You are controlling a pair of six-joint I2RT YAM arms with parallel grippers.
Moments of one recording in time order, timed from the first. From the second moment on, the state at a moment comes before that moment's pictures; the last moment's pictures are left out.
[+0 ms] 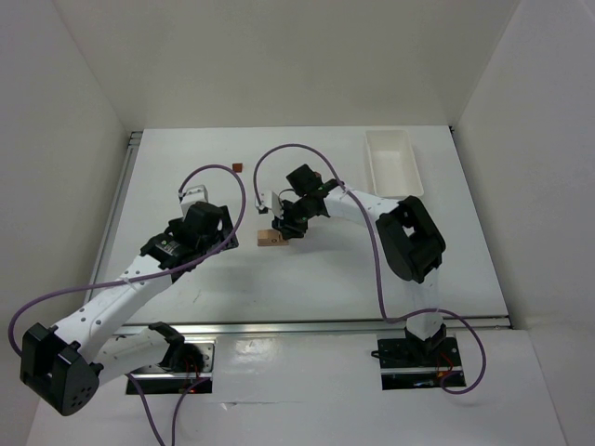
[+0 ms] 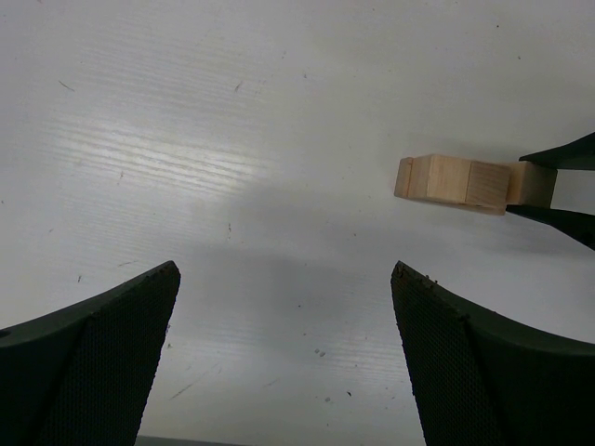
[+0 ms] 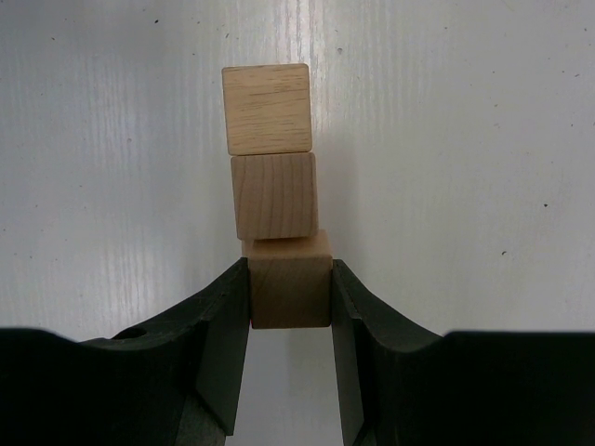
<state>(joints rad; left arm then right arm) -0.51 1.04 0.82 -0.61 -0.43 -0.66 0.65 2.02 1.45 -0.46 -0.51 -0.79</state>
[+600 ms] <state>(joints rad) -0.51 1.04 0.82 -0.61 -0.42 -0.66 0.66 2.02 1.45 -0.46 -0.48 -0.79</state>
